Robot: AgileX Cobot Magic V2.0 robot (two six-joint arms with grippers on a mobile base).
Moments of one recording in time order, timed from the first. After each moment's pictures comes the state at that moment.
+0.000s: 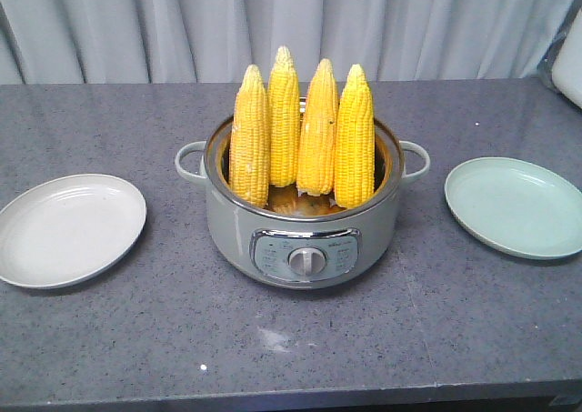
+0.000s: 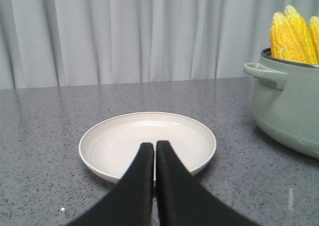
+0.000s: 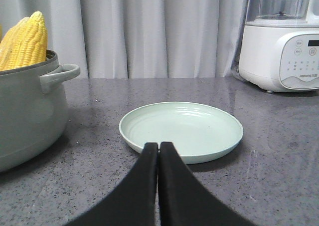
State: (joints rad) left arm -0.05 -0.01 0.03 -0.11 0.07 0.09; right arm -0.02 -0.01 0.03 -0.19 0.08 0.19
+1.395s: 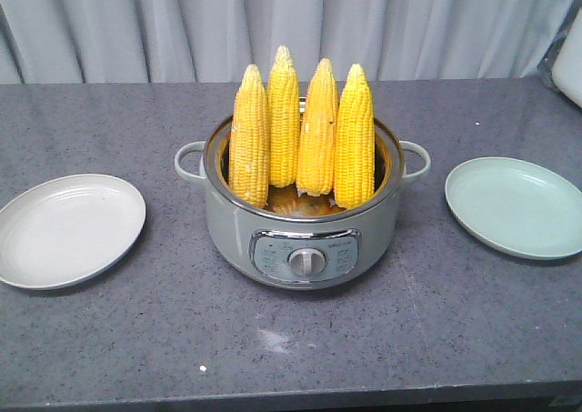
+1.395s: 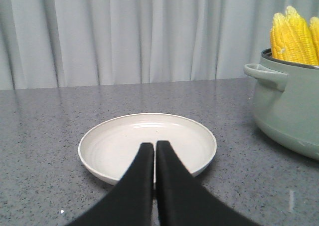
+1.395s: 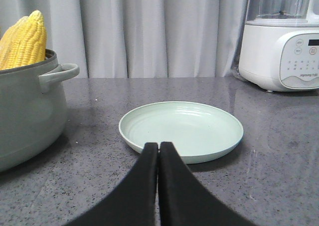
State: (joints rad) left arm -0.05 -0.01 0.03 -0.11 0.06 0.09; right arm -0.02 -0.01 0.03 -0.19 0.08 0.19
